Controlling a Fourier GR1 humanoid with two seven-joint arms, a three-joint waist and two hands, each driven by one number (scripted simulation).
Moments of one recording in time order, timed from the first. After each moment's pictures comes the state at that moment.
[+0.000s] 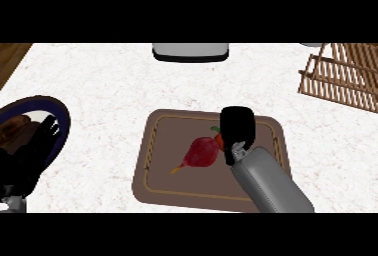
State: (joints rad) left arm 0.03 0.39 0.08 -1.41 0.18 0.00 0.08; right arm -0.52 -0.02 0.42 -1.19 1.21 0.34 0.72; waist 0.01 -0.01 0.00
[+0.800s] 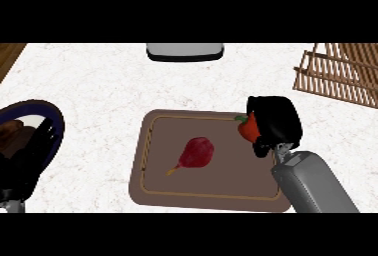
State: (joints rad) left arm 0.05 0.35 0.12 -1.45 0.14 -0.01 0.11; right arm -0.41 -0.20 0.33 -1.53 1.18 0.32 0.52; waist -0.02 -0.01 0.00
